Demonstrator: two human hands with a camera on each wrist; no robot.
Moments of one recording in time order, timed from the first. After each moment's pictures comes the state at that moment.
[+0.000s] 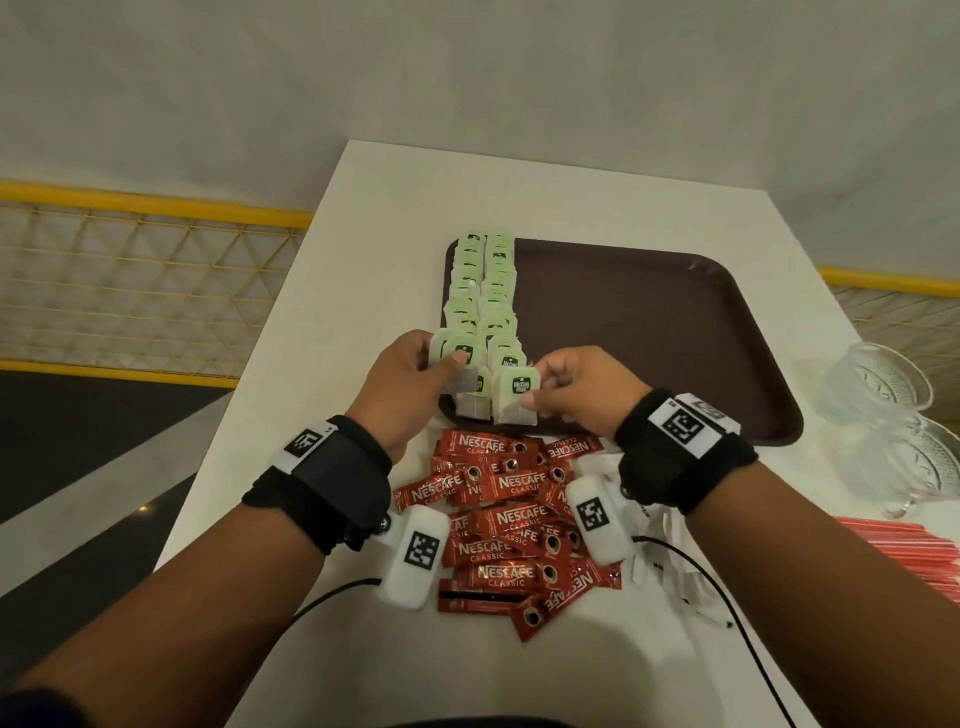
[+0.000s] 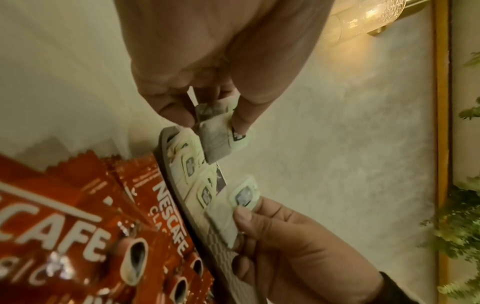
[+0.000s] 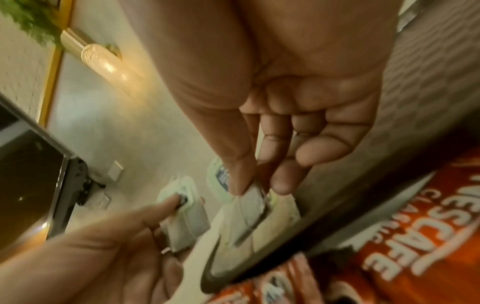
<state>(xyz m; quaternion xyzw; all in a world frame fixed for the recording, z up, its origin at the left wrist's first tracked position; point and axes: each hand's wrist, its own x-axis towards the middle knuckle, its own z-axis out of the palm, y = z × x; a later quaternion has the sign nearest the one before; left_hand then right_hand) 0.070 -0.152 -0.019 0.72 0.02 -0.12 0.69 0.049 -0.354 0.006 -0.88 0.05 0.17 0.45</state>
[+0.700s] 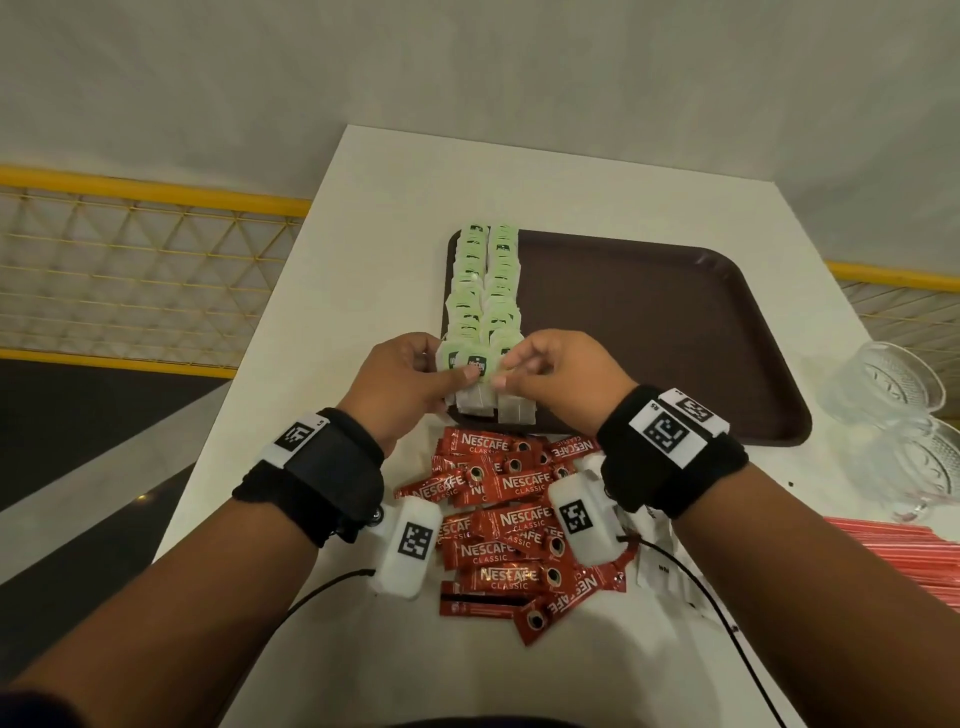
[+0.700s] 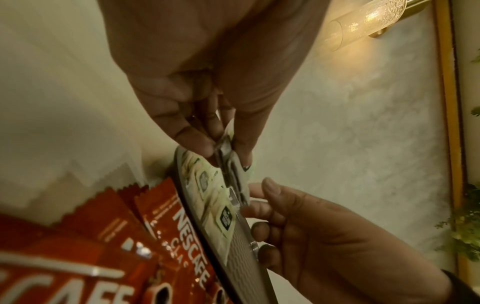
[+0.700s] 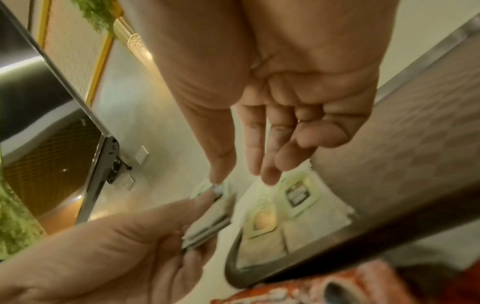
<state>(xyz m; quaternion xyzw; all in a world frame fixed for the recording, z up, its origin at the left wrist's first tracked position) 0.078 -0.143 -0.025 0.73 0.01 -0.16 0.66 0.060 -0.332 0.001 -0.90 0.03 0.10 0.42</state>
